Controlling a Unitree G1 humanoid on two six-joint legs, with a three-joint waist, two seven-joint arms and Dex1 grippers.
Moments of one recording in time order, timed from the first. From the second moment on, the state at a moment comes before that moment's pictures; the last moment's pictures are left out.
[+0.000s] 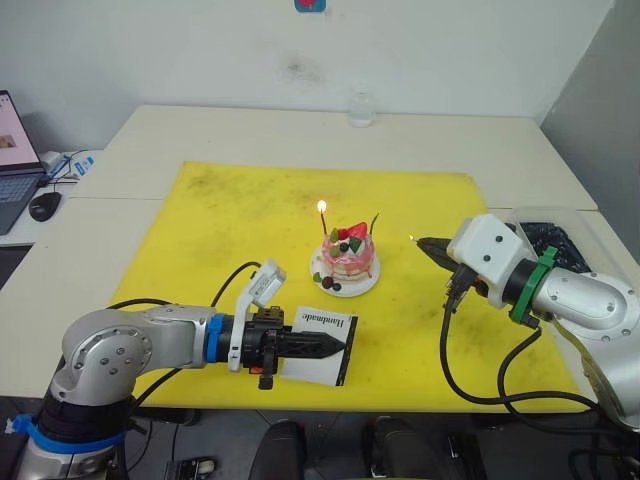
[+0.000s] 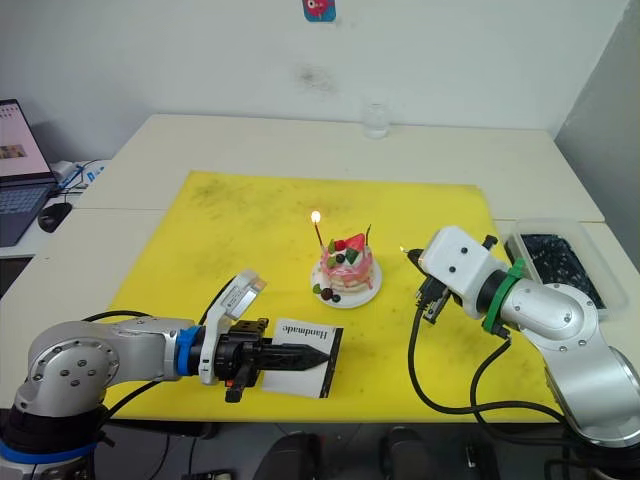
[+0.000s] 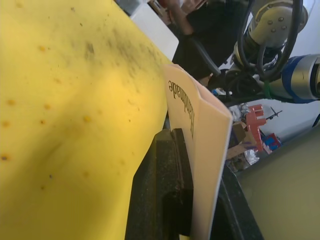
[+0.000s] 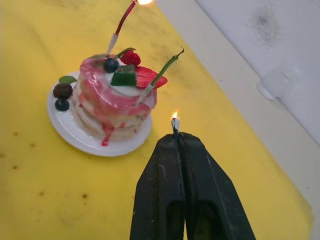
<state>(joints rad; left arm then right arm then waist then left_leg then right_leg) -0.29 0.71 0.08 -0.47 -1.29 1.29 -0.68 -0.34 -0.74 0.04 -0.83 0.16 0.86 0.64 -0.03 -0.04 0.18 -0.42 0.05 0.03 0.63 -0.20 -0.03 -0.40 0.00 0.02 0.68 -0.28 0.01</state>
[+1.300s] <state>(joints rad) -0.28 0.68 0.03 -0.47 -1.27 1.23 -0.66 -0.53 -0.66 0.26 -0.54 0.02 0.61 0.63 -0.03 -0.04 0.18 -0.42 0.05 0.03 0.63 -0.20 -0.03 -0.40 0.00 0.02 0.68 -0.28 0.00</state>
